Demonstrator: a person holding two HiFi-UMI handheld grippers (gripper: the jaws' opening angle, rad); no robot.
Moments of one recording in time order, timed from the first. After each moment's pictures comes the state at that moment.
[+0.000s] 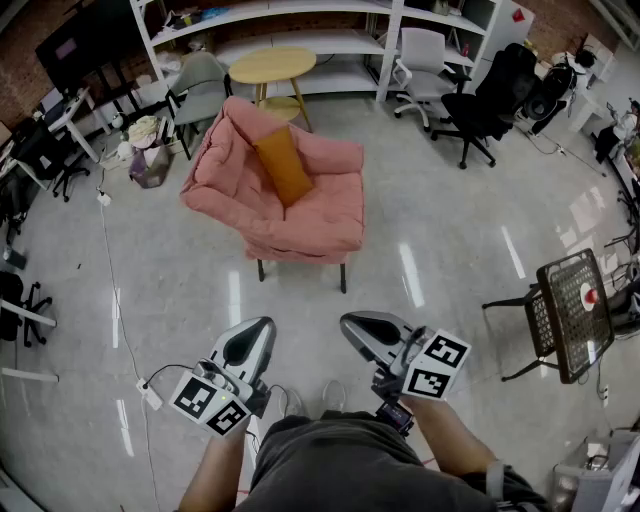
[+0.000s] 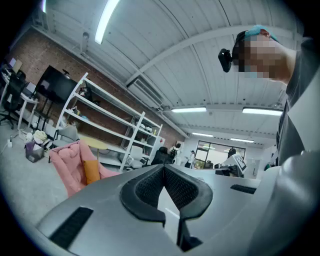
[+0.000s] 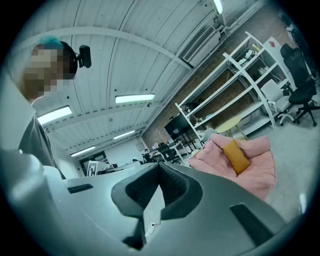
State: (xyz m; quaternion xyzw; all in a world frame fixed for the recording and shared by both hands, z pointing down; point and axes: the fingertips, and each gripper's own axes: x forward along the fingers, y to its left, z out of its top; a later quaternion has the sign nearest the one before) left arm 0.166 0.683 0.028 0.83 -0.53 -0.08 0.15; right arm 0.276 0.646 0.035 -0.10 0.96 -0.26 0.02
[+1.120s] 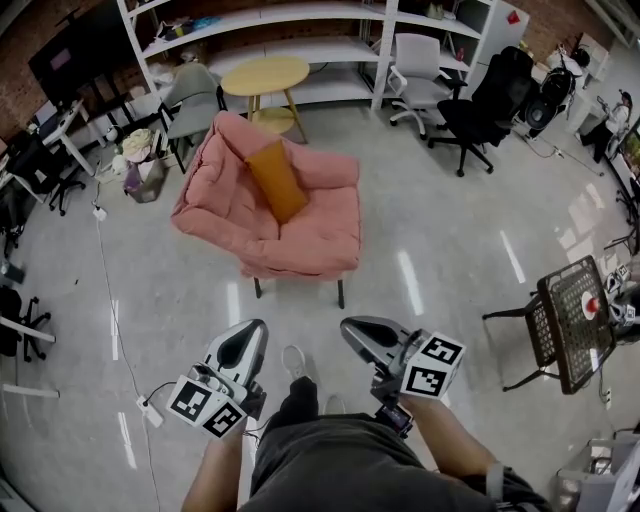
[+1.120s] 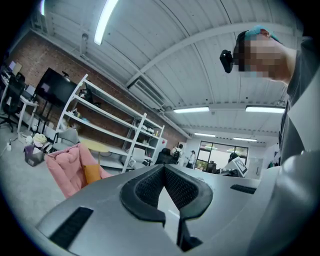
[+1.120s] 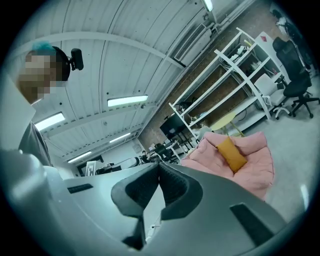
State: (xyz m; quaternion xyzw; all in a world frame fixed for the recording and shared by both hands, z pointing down) left arm 0.146 0.618 0.033 0.83 -0.54 -0.08 0.13; right arm 0.273 0.578 0.060 -0.12 0.95 -0.29 0.02
